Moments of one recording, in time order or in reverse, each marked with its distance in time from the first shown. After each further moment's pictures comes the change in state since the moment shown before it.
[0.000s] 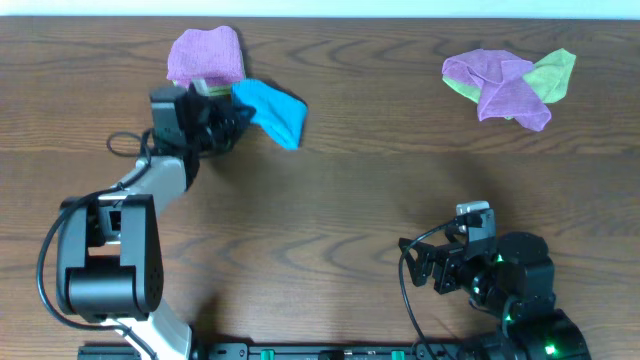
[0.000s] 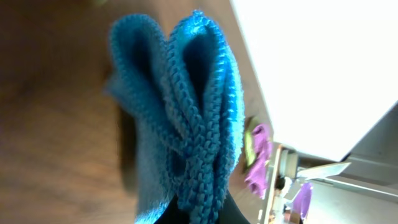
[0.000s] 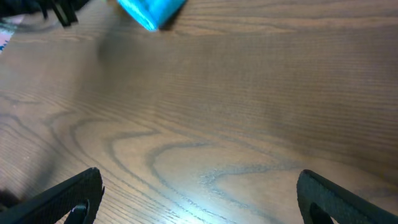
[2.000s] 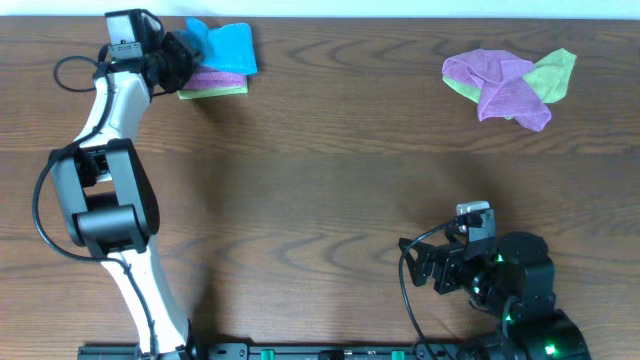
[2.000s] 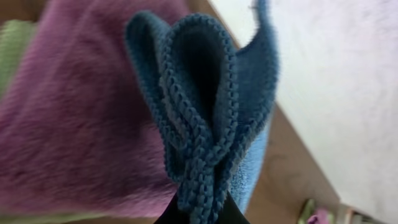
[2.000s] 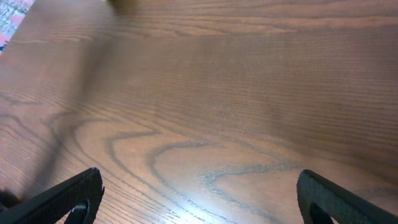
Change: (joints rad) left arm 0.150 0.387 0.785 -0.650 -0.164 0.319; right arm 0.000 0.000 0.000 0.000 0.000 0.002
